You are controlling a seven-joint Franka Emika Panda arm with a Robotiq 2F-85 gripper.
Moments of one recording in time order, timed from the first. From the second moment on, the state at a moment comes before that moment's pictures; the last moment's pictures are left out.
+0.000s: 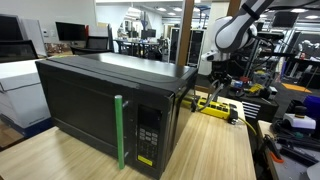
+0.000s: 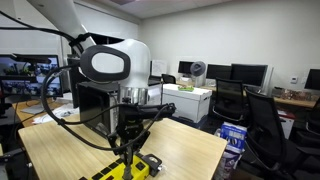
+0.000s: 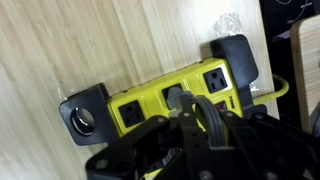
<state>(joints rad) -0.36 0.18 -0.31 -2.38 -0.22 2.45 -1.74</state>
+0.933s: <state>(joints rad) -0.36 0.18 -0.31 -2.38 -0.25 2.44 -1.66</state>
